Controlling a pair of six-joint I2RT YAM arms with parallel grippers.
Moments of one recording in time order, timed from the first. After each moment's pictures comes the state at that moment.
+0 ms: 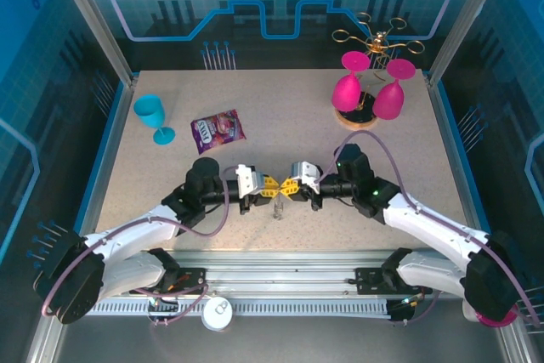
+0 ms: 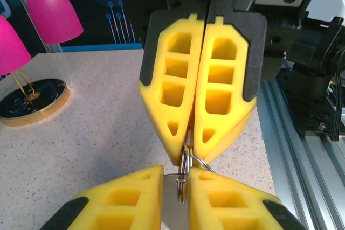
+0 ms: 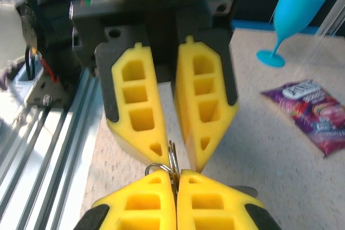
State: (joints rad) left arm -0.62 1.09 0.49 0.34 0.68 0.30; right arm 0.67 1.10 0.71 -0.10 -0.68 -0.49
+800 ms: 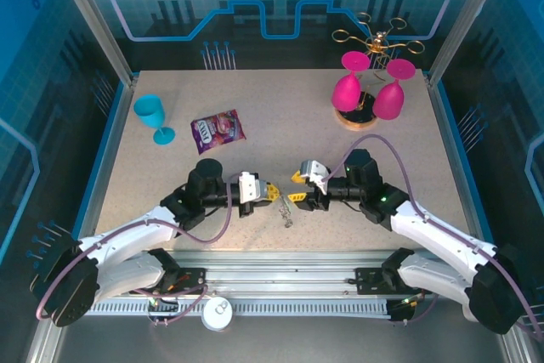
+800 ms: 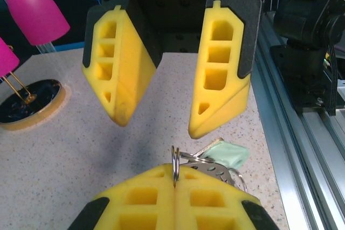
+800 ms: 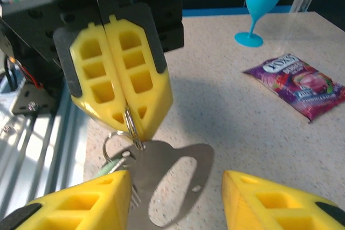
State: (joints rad) left arm -0.66 1.06 0.49 0.28 0.66 0.41; right arm 0.62 1.02 0.58 0.02 -0.67 -0.31
